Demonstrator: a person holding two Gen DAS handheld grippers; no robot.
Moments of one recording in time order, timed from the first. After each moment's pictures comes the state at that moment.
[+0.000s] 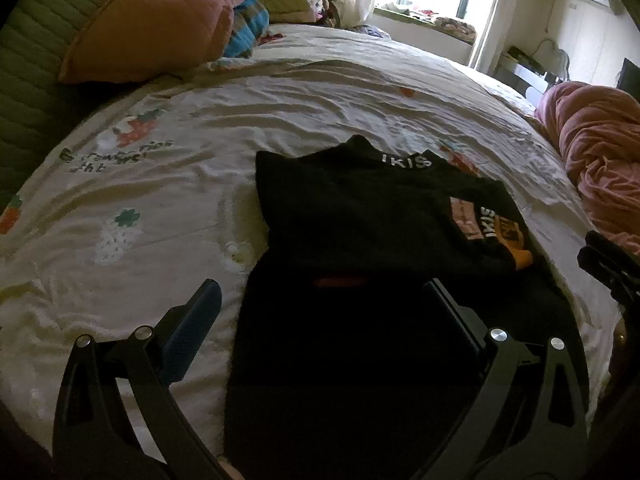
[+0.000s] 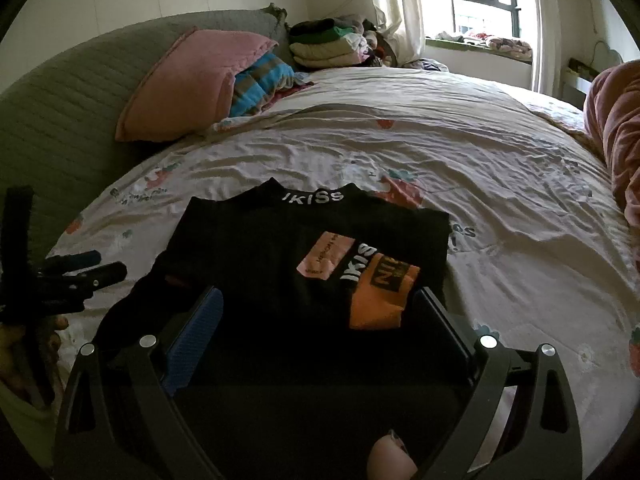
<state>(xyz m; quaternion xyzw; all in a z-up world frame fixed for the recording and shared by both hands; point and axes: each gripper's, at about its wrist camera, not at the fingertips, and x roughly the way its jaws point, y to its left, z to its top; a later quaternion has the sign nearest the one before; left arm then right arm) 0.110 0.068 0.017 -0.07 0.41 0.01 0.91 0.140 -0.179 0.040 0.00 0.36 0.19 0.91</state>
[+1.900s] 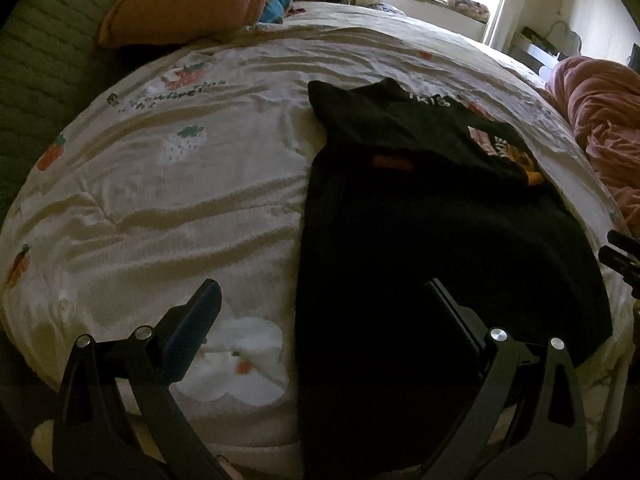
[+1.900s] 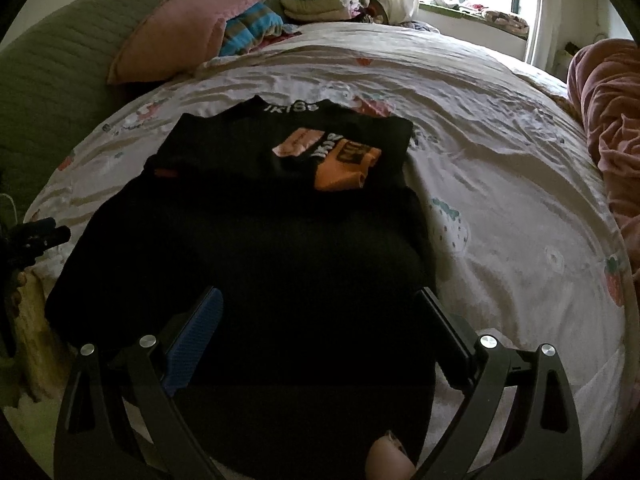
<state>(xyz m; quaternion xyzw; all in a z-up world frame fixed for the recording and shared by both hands) 0.011 0.093 -0.010 -0.06 0.46 0.04 0.89 0.061 -0.219 -0.002 -0.05 0.44 0.17 0.88</state>
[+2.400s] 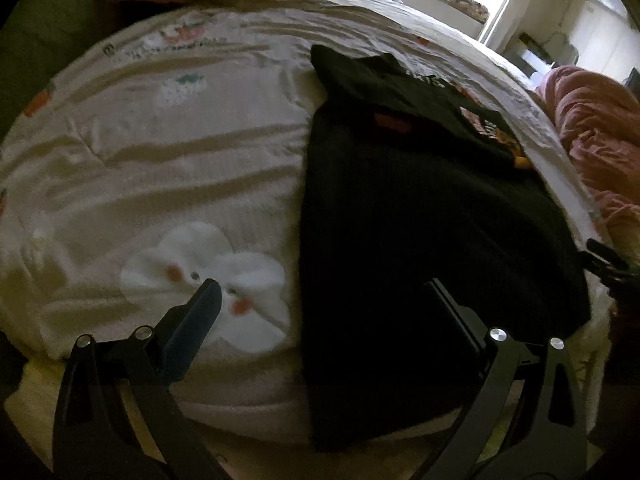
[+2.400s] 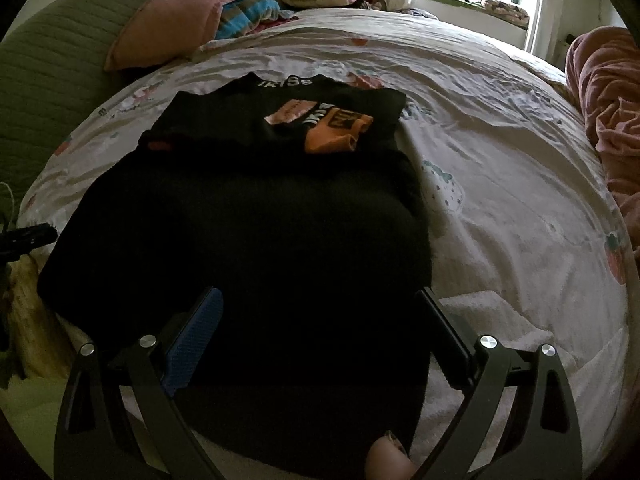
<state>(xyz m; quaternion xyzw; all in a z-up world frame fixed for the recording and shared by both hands) -0.018 0.109 -0.030 -0.13 0.48 0.00 0.87 0.045 -0.231 -0.018 -0.05 0.46 0.16 0.87</state>
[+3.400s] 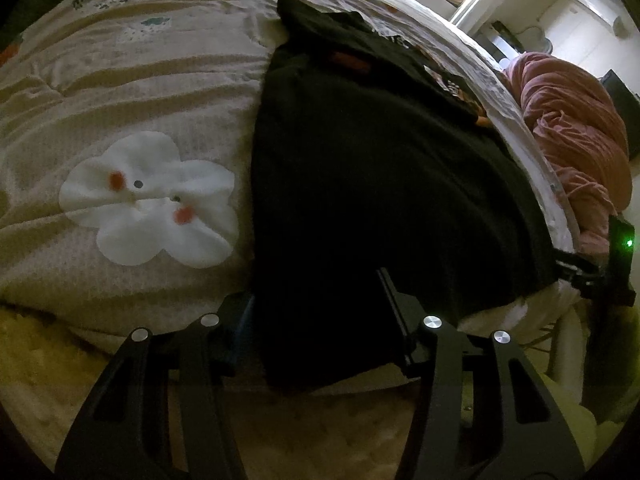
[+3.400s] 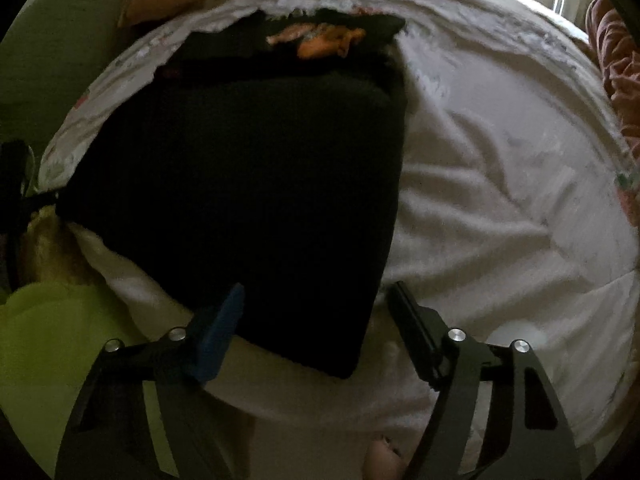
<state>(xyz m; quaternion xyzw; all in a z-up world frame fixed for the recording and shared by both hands) -0.041 0.096 -0.056 -0.17 0.52 -0.08 0.84 0.005 -0.279 -0.044 -0.05 0.55 0.20 0.81</state>
